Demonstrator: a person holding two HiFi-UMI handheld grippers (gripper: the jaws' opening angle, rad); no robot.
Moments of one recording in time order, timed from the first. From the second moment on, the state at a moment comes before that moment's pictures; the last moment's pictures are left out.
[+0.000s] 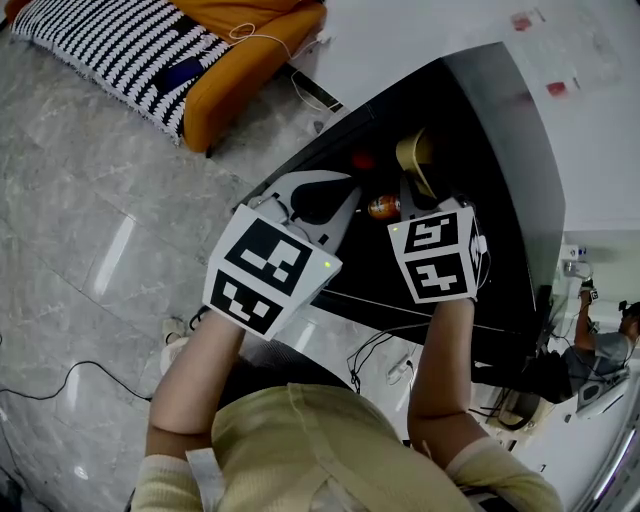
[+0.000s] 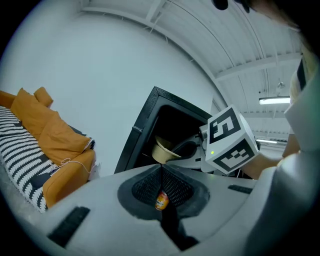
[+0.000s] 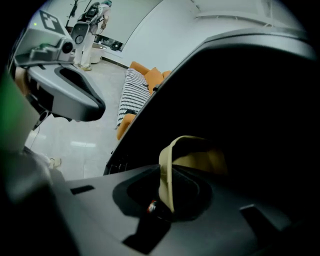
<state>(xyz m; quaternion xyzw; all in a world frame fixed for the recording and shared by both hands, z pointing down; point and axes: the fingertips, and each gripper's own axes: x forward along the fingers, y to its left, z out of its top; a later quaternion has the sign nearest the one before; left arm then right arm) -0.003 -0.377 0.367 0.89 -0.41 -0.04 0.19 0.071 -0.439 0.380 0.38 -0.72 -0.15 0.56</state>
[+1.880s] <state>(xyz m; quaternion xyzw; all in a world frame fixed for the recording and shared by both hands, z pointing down) -0.037 -0.305 0.333 0.89 -0.43 0.01 0.16 0.046 -0.366 0.322 0.51 -0.78 -0.13 0.35</state>
